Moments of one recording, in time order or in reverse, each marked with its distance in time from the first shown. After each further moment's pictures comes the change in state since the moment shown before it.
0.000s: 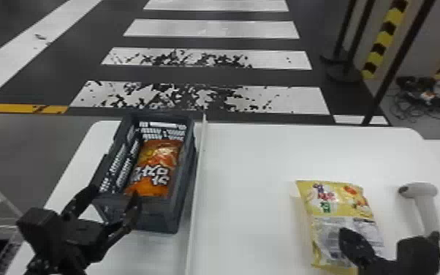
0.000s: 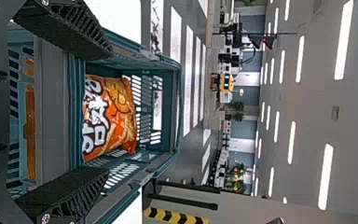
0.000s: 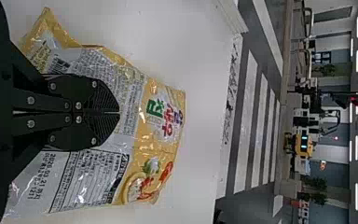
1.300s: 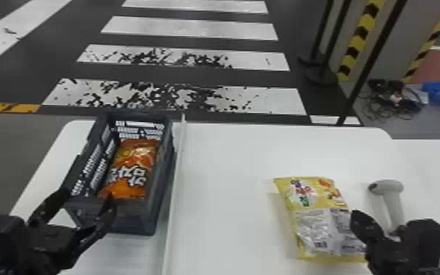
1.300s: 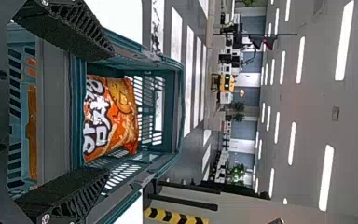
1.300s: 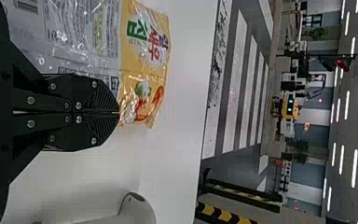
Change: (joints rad) left arm 0.006 -0.003 0.004 0.002 0.000 0.000 0.000; right arm -0.086 -0.009 -0.151 0.066 -0.031 -0.038 -0.018
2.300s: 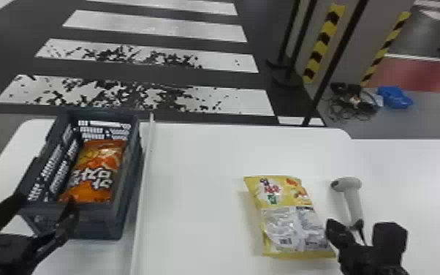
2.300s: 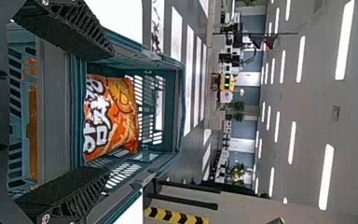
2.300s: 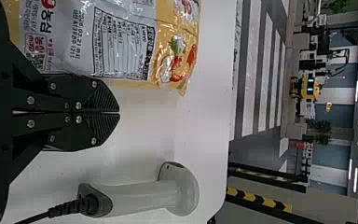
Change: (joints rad) left arm 0.000 0.000 0.000 0.002 0.000 0.000 -0.004; right arm -0.034 -0.014 -0.060 0.113 -0.028 0.009 0.003
